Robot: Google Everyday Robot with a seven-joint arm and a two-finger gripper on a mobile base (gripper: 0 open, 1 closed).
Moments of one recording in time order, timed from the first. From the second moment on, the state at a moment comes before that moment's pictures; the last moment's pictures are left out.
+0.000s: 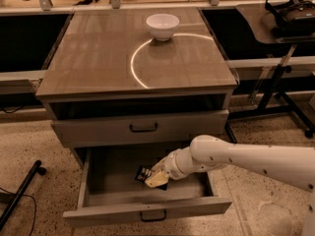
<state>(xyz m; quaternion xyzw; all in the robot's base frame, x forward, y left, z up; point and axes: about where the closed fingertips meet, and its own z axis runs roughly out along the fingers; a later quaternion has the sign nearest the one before) 0.520 0.002 0.497 -0.48 0.80 0.26 0.26</state>
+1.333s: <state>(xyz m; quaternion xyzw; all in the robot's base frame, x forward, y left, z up) 0.545 0.021 0.418 -0.45 0.80 0.30 0.26</state>
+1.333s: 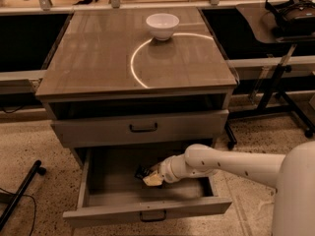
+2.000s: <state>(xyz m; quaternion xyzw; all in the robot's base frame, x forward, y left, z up) 0.549 0.003 0.437 -0.45 0.80 0.30 0.27</state>
